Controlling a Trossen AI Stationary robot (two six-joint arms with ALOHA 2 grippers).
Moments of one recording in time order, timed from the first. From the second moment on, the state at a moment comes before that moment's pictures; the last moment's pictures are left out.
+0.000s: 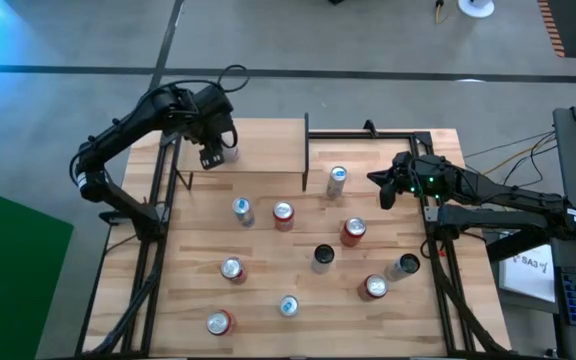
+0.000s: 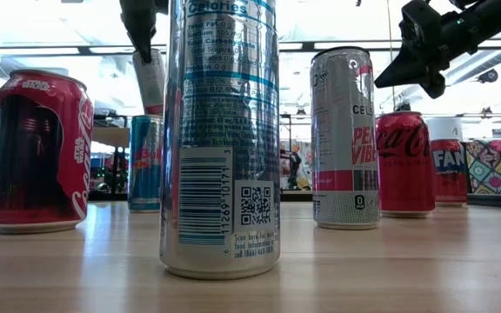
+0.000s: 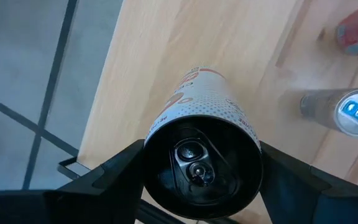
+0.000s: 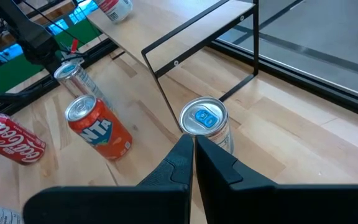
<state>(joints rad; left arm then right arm) 0.50 1.51 1.84 -1.57 -0.26 0.20 -0.29 0.65 0.57 -0.35 0.11 0.40</state>
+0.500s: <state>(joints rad) 0.52 1.52 1.84 -1.57 -0.29 0.23 -0.30 0.65 0.57 -0.35 0.11 0.40</state>
